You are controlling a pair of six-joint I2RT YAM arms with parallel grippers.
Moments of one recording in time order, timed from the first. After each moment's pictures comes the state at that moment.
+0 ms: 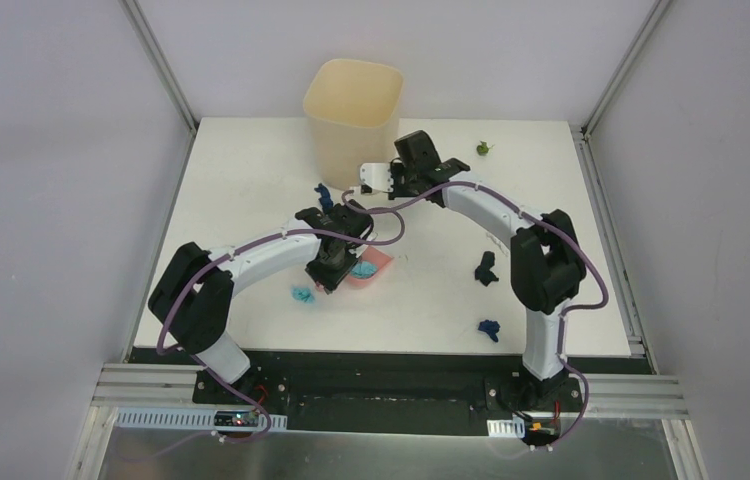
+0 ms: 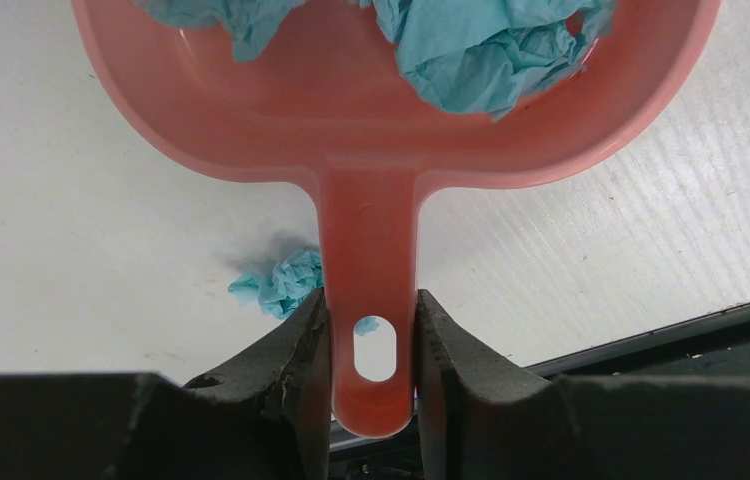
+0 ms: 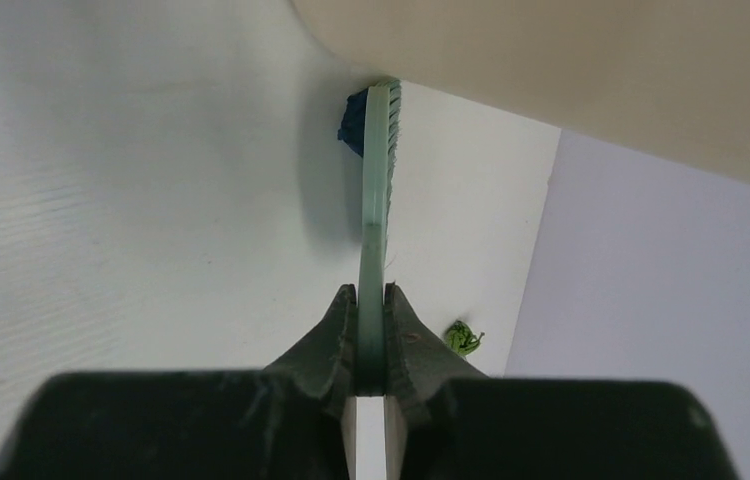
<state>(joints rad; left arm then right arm) -0.73 1.61 1.11 -0.92 -0.10 -0.06 0.61 1.99 1.62 -0.45 0.08 -1.15</state>
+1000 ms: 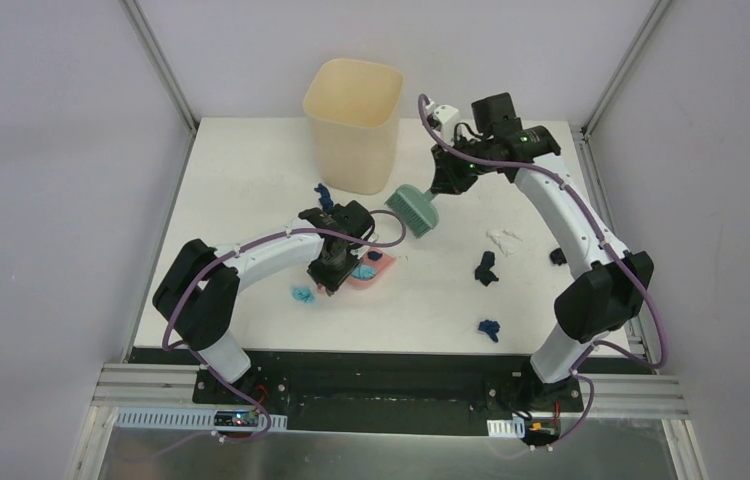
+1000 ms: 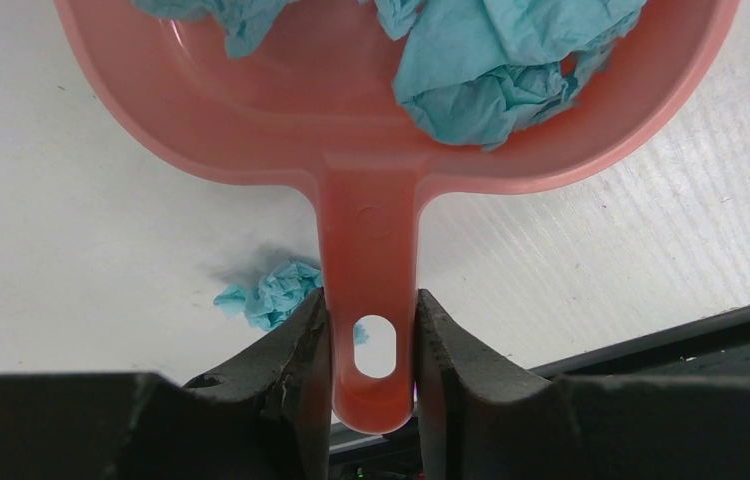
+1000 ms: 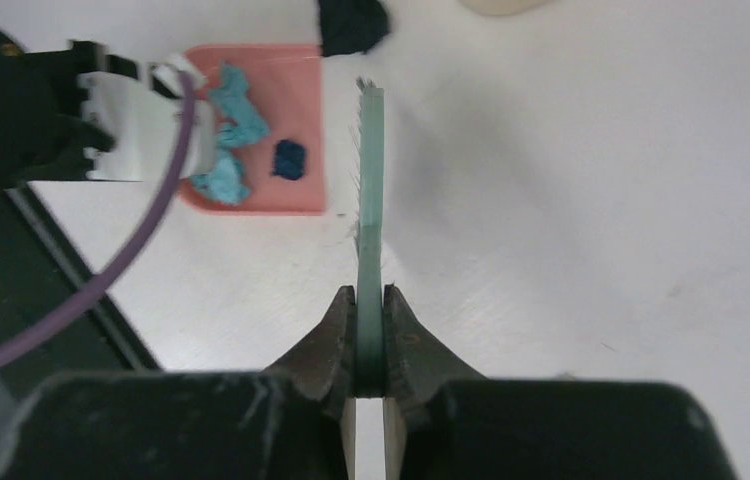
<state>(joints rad) -0.73 1.63 1.11 -0.91 -0.07 -0.06 0.42 1.69 1.75 -0.97 -0.51 -0.32</state>
